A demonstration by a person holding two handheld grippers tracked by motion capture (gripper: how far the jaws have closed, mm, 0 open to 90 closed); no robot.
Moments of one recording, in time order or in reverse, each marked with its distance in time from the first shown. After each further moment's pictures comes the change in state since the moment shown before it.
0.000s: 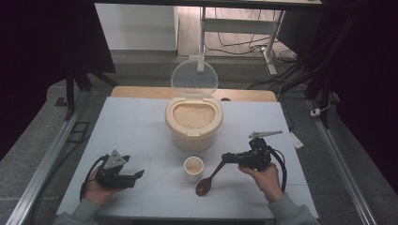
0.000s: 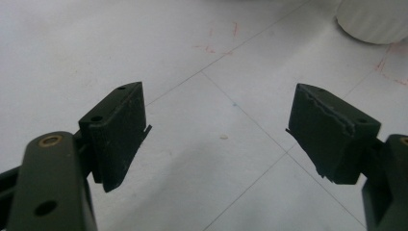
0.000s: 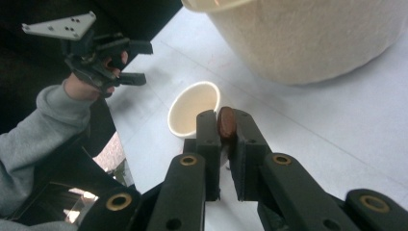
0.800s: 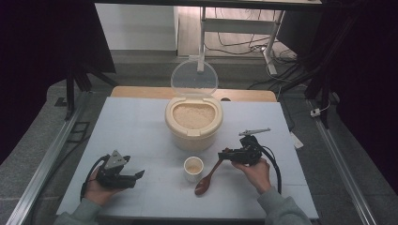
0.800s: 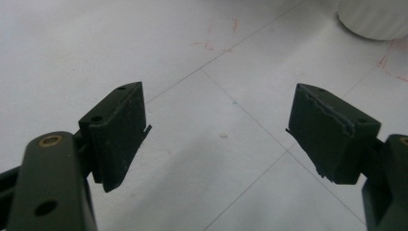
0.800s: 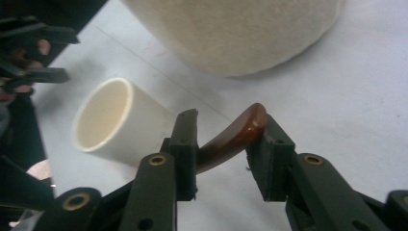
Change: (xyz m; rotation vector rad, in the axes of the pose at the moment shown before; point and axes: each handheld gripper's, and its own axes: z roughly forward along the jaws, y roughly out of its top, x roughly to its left) left arm 0.000 0.000 0.002 0.008 -0.002 0.004; right arm -0.036 0.001 0.036 0.054 -0.172 0.001
